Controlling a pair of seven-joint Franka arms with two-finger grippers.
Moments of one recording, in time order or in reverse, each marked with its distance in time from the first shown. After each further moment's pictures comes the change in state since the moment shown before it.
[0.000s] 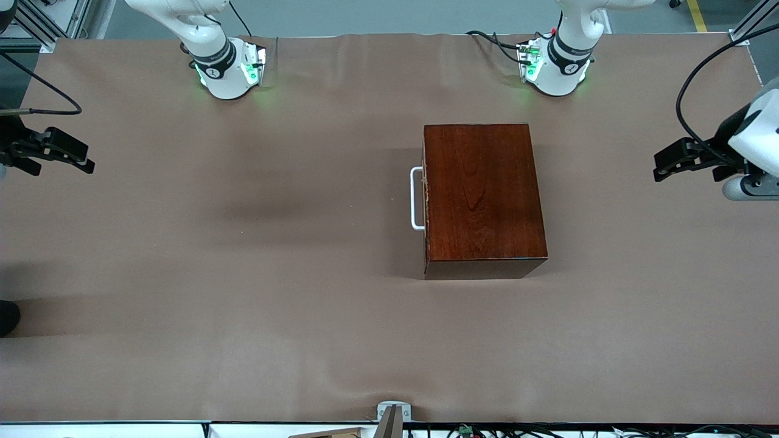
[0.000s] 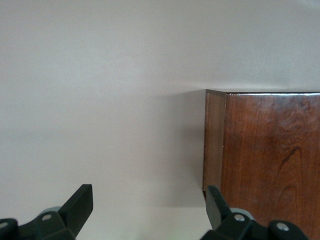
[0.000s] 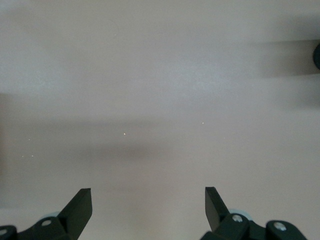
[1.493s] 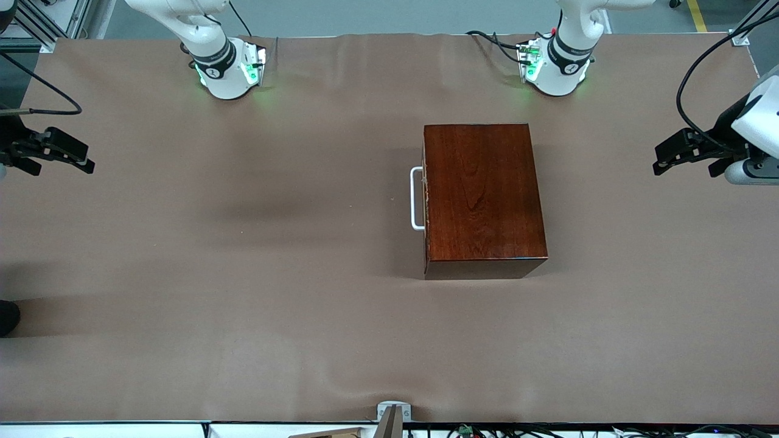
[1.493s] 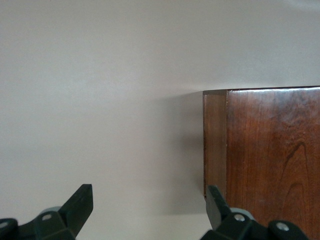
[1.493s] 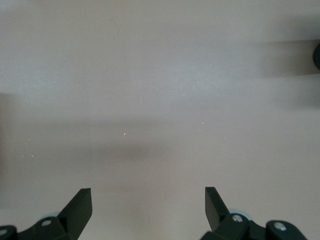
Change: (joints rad) left arm -0.003 -0.137 0.052 -0.232 -0.046 0.150 0.094; right arm 0.000 0.000 0.000 0.000 0.000 0.000 0.000
